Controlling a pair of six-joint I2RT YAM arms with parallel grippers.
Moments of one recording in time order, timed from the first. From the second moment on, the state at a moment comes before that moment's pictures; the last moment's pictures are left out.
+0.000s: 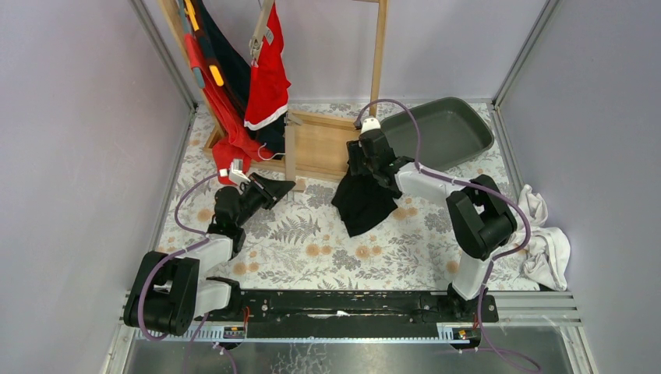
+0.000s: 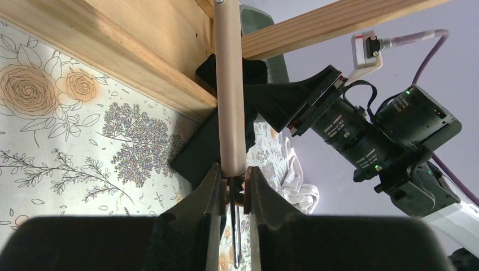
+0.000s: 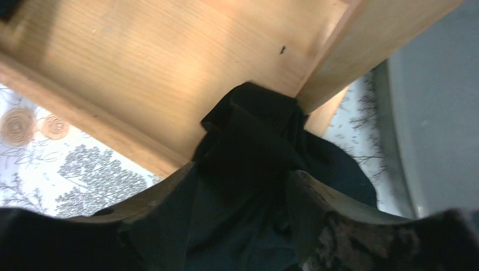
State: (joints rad) left arm -0.15 1.21 0.26 0.84 0.44 -1.10; right arm 0.61 1.81 1.17 0.00 0.22 0.22
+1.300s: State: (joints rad) left arm -0.15 1.24 0.26 0.87 0.44 -1.10; right arm 0.86 1.60 0.82 -0.06 0.13 0.33
